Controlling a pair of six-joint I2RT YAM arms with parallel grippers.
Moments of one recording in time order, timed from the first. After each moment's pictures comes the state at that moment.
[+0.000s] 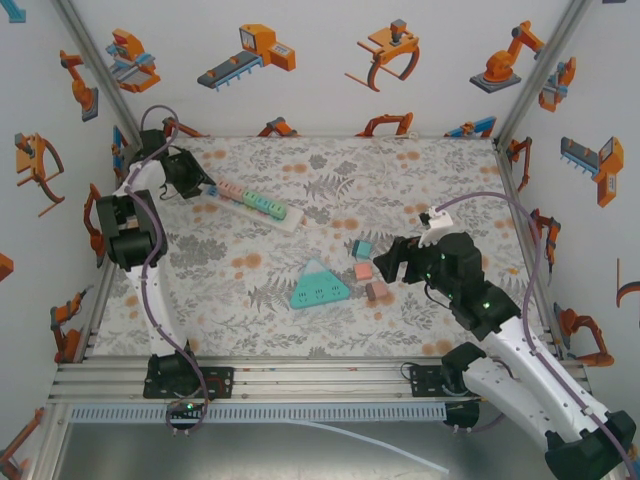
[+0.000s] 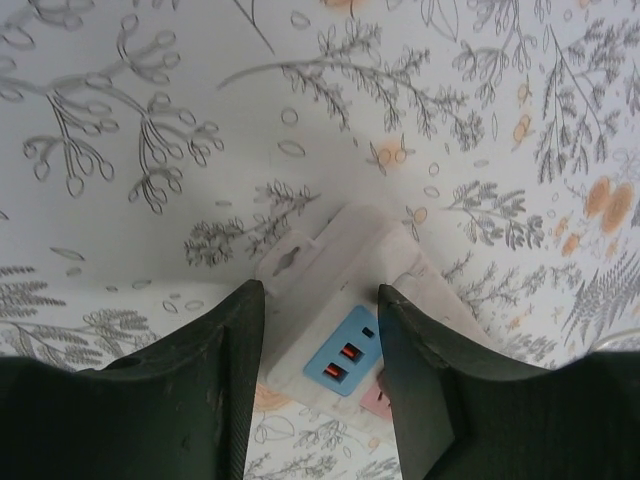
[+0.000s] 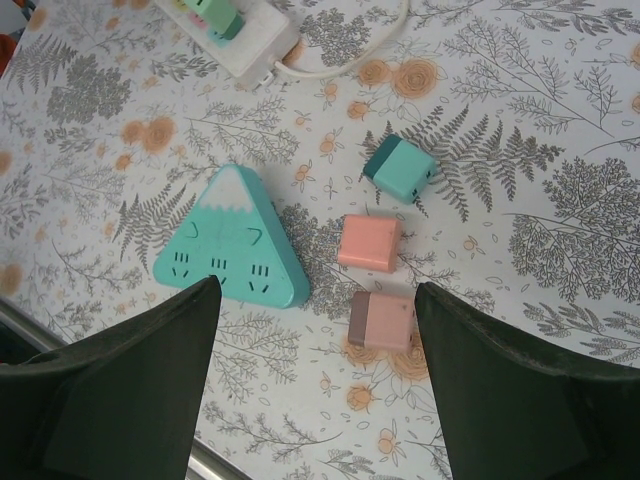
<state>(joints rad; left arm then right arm) 0.11 2.30 1.81 -0.49 0.35 -0.44 0.53 0.68 0.62 -0.34 -0.09 0.35</state>
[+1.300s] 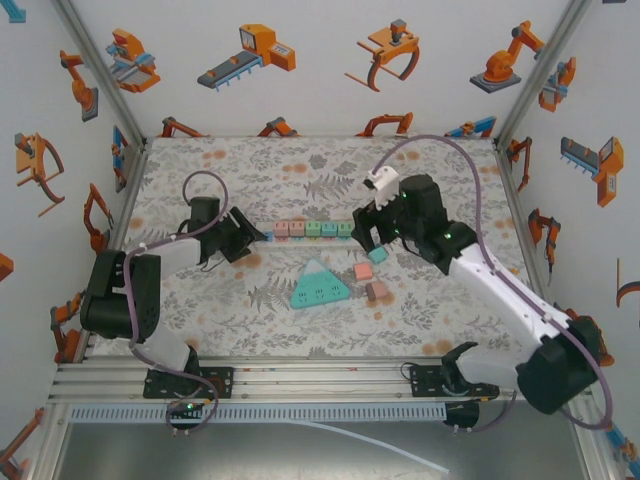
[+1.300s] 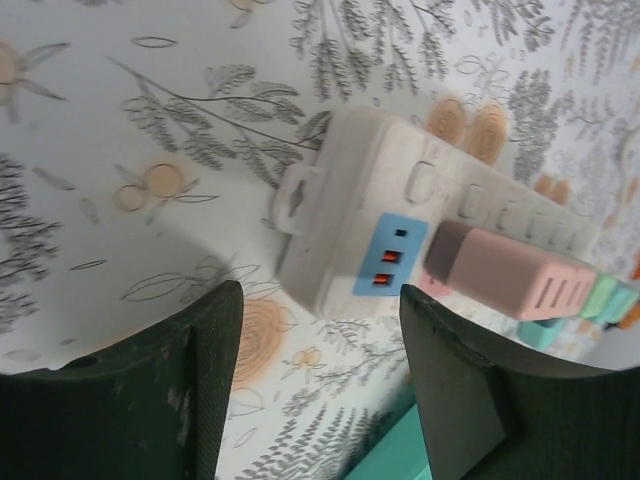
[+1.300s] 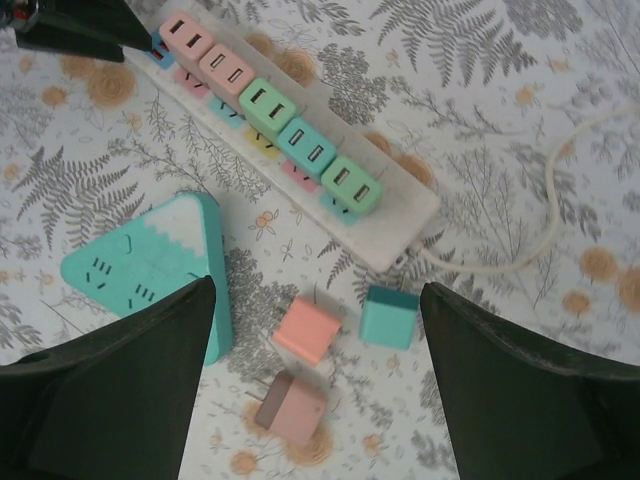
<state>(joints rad) -0.22 1.59 0.74 0.02 0.23 -0.79 0.52 1.26 1.03 -0.34 -0.27 -0.16</state>
